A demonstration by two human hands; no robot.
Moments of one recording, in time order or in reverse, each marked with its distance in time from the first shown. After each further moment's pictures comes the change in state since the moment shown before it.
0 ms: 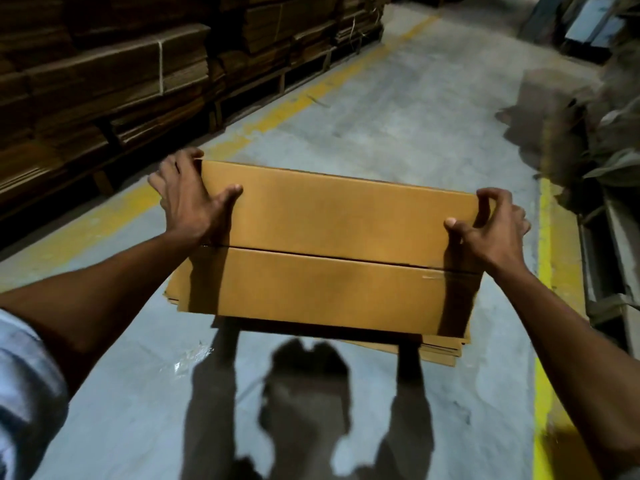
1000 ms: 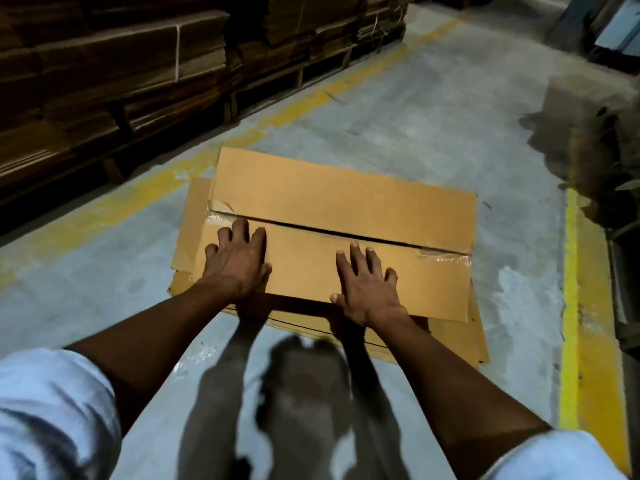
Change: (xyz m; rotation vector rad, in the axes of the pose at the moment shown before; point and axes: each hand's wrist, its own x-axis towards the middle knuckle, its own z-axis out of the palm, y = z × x) left_hand -0.059 -0.050 0.074 0.577 -0.525 0.151; right_hand -0.096 -0.054 0.180 -0.614 -0.707 -0.434
